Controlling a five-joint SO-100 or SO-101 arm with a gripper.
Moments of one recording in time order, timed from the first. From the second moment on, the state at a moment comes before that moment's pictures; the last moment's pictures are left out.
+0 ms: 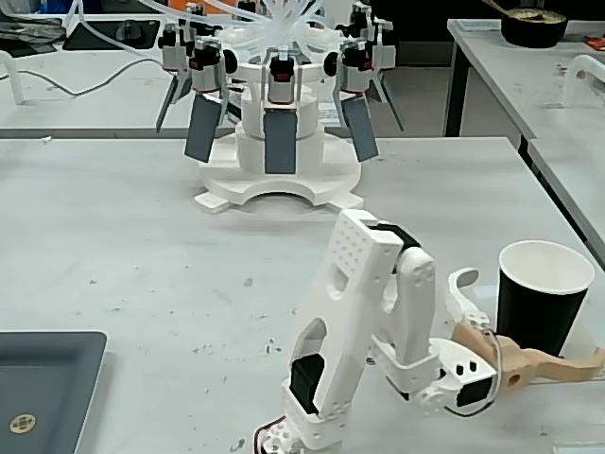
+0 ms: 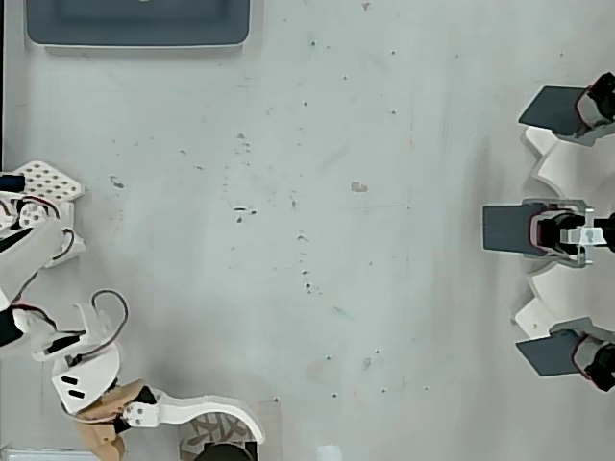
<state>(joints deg) 60.8 75.6 151.4 -77.8 -85.2</state>
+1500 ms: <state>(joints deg) 19.2 120.4 178.2 -76.1 -86.4</state>
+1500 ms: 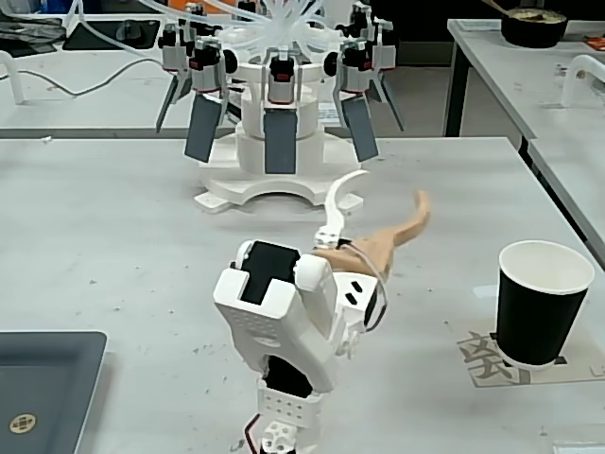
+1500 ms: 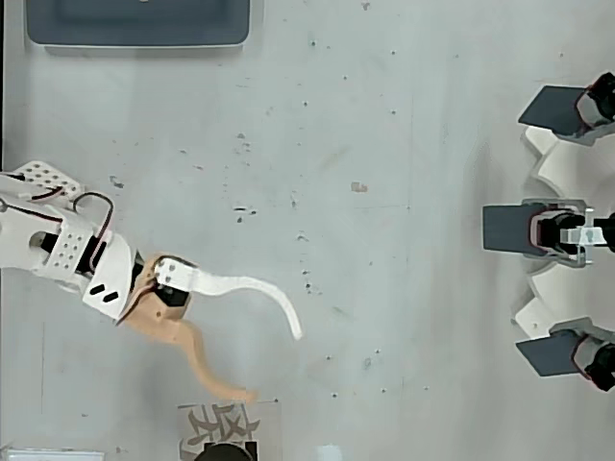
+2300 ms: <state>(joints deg) -3.9 106.5 160.2 -67.7 -86.4</state>
